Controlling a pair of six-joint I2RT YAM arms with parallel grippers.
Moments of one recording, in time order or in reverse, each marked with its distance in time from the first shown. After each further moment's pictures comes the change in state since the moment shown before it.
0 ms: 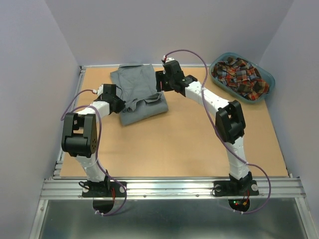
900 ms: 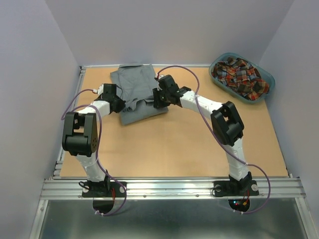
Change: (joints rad) left arm 0.000 0.013 0.017 0.000 -0.002 0.002; right arm 0.066 -0.079 -0.240 0.047 -0.223 0.020
